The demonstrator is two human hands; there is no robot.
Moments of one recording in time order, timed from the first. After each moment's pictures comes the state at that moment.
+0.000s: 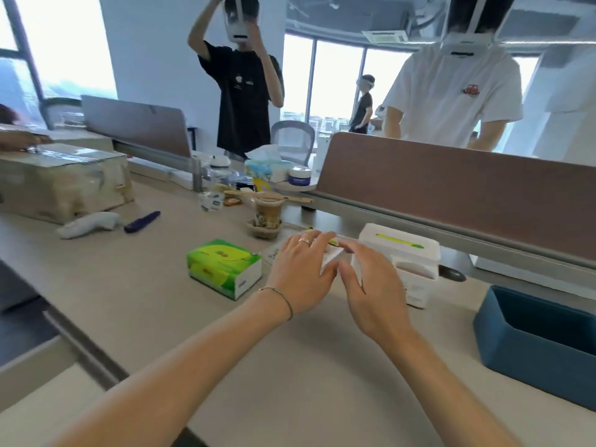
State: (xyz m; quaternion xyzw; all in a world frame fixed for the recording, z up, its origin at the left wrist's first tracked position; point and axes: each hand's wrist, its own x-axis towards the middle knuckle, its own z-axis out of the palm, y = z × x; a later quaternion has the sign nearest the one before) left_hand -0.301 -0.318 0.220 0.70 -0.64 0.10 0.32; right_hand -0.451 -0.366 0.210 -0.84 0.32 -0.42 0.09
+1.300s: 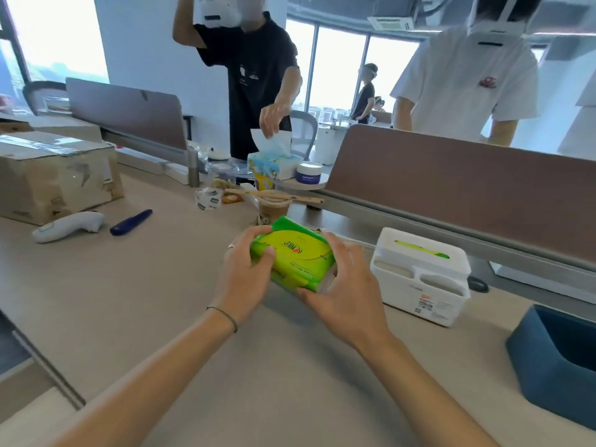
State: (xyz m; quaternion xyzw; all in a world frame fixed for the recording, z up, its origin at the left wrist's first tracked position) left_hand -0.193 -0.315 0.191 0.66 -0.44 -0.04 0.60; right_hand -0.367 -0.384 0.200 -0.86 0.34 -0.37 0.11
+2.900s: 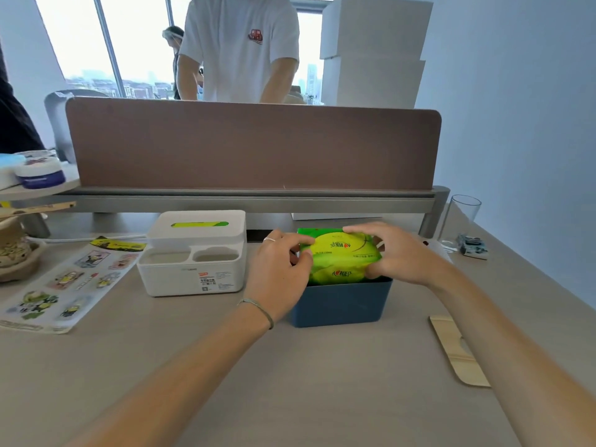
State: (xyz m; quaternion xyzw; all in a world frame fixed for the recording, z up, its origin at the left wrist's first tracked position) left_hand -0.553 -0.456 0.203 0.52 -0.70 -0.14 0.48; right_hand -0.786 -0.483 0.238 -0.78 0.55 -0.23 0.17
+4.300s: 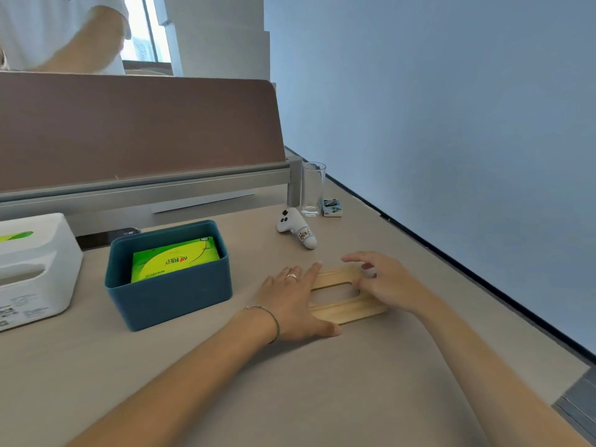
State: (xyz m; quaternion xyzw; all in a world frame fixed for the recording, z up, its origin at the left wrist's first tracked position) left_hand -0.777 -0.420 0.142 0.40 -0.91 -0.12 0.00; right_hand -0.989 -0.356 0.162 -0.60 0.73 -0.26 0.20
